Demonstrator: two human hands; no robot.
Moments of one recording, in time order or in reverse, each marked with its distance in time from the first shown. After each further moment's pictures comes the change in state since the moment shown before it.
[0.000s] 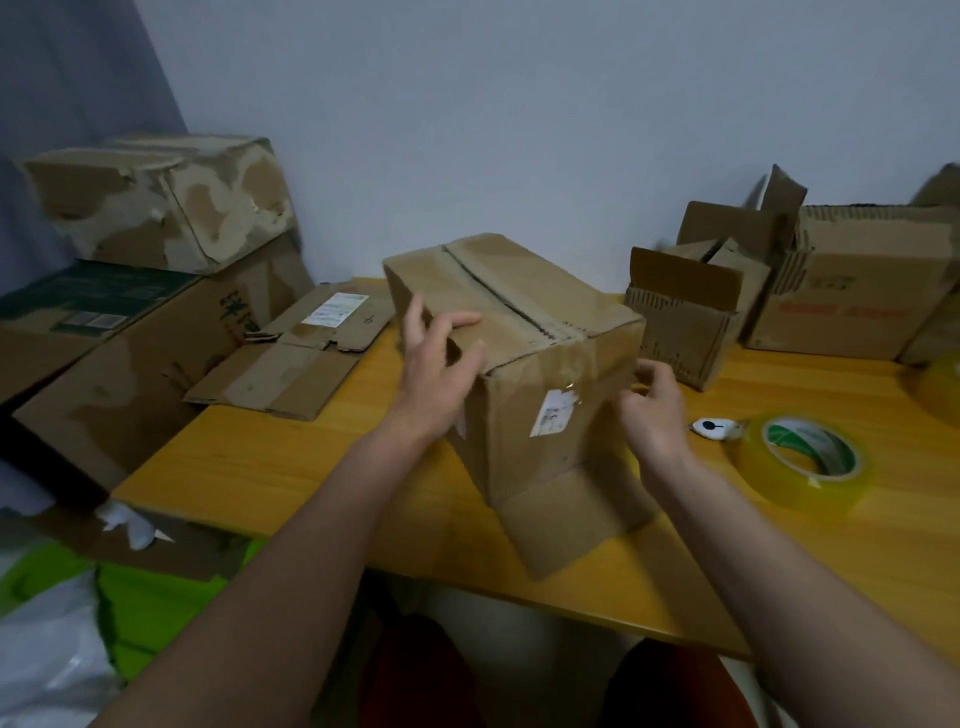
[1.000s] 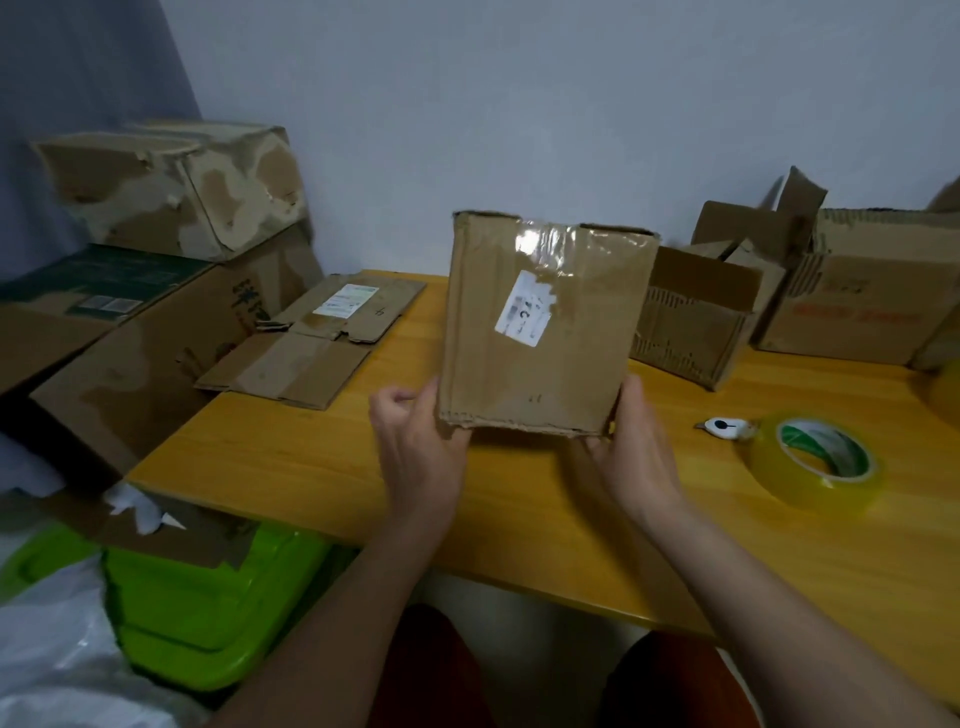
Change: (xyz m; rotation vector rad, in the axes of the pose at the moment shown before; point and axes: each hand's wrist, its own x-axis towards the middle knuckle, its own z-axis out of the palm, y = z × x) left_hand -0.054 -0.057 0.018 0.356 0.369 -0.139; right_hand -0.038 0.017 0.010 -0.458 -0.110 -0.438
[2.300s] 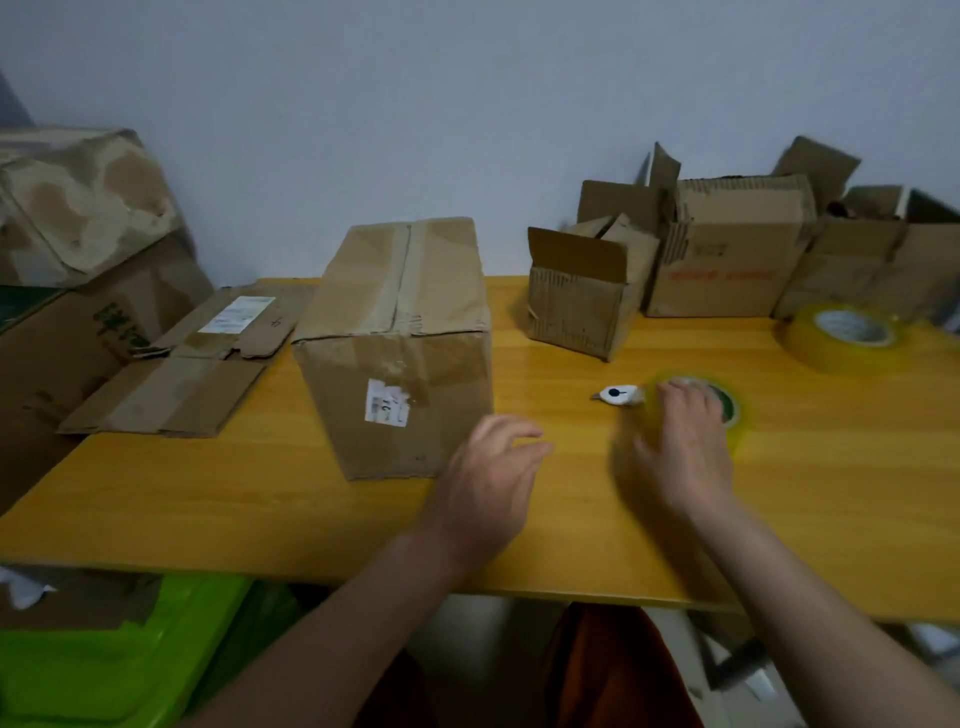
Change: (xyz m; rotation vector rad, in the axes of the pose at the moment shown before) left_hand -0.064 0.064 0.057 -0.163 -0.440 0.861; right_hand -0.019 0.112 -0.086 -0.546 0.101 0.178
